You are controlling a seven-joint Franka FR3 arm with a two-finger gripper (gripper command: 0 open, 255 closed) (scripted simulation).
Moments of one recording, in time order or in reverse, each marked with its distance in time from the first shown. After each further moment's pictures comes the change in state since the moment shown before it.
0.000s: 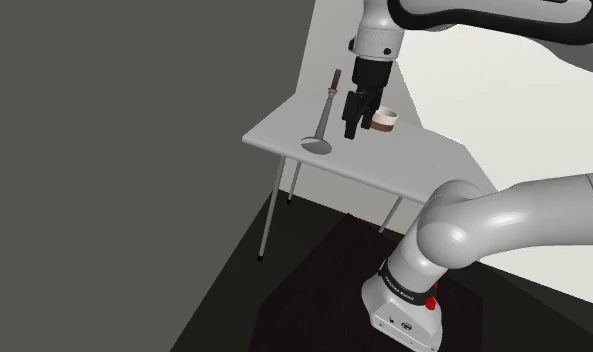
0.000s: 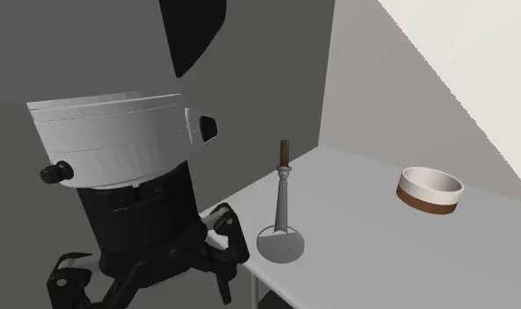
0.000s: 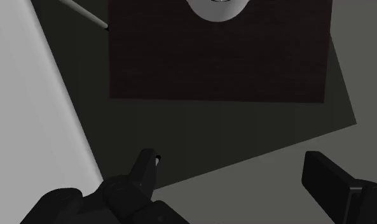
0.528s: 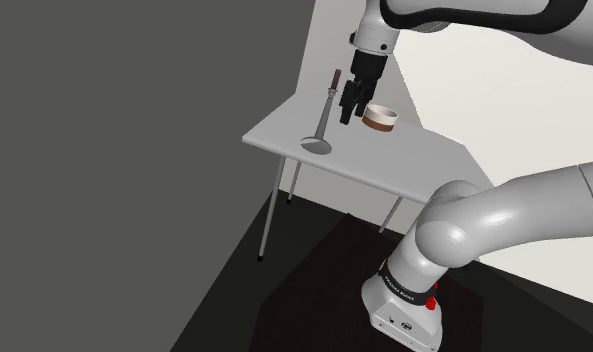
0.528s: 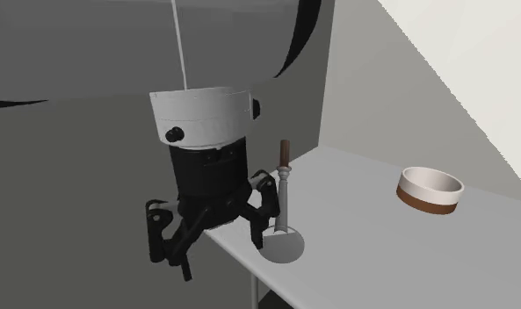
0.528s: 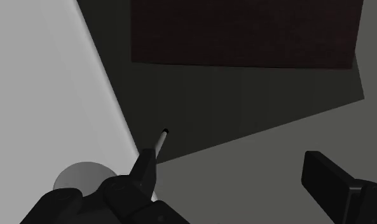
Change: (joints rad) arm -0.031 0.095 -0.121 0.053 -0.066 0.136 -0.127
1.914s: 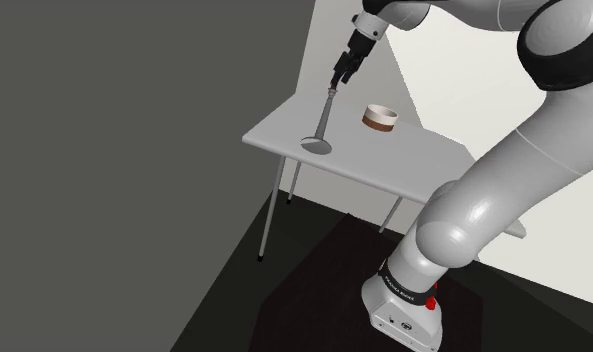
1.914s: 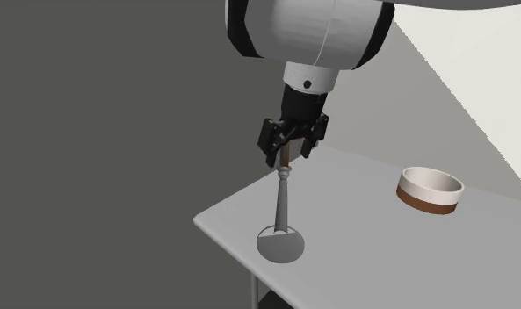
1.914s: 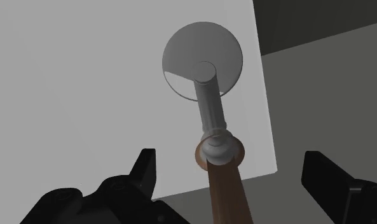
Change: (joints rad) arm 0.016 0.493 -0.386 0.435 0.153 0.310 -0.468
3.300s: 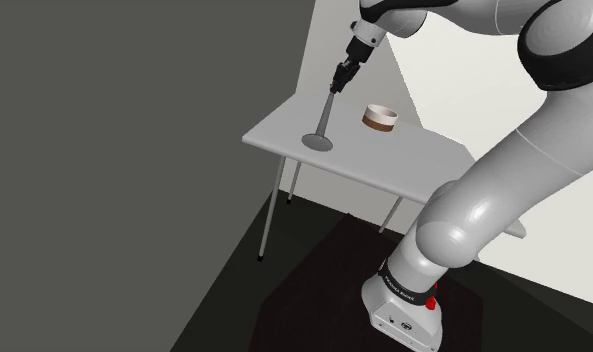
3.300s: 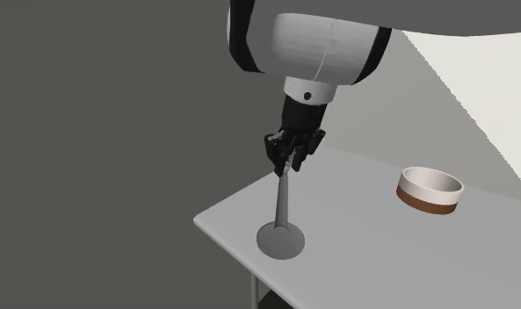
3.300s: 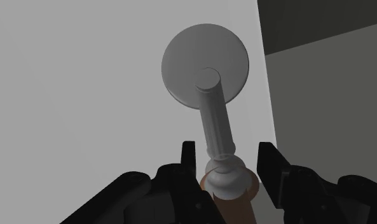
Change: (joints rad) arm -0.002 -0.002 -0.004 -0.047 0.002 0.047 -0.010
